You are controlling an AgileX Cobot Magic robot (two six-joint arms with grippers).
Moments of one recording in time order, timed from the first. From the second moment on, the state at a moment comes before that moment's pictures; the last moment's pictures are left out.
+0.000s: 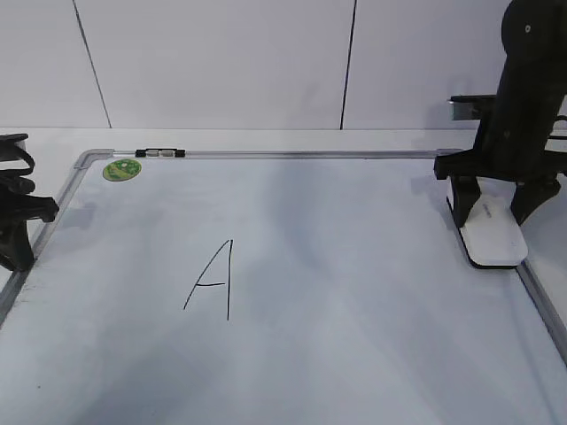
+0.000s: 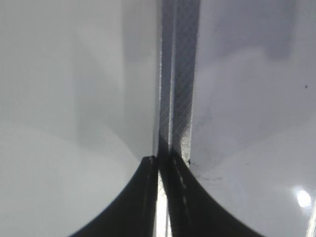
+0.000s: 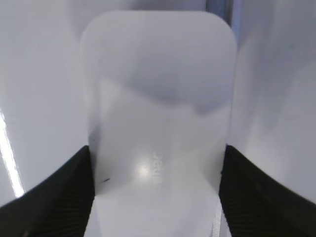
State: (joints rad) left arm -0.01 1.92 -1.19 -0.15 0.85 0.02; right arm 0.13 2.06 -1.63 -0.05 1.23 0.16
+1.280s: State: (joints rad) left arm 0.00 1.92 -1.19 -0.15 0.85 0.03; right arm 0.13 2.08 -1.62 -0.05 1.22 0.16
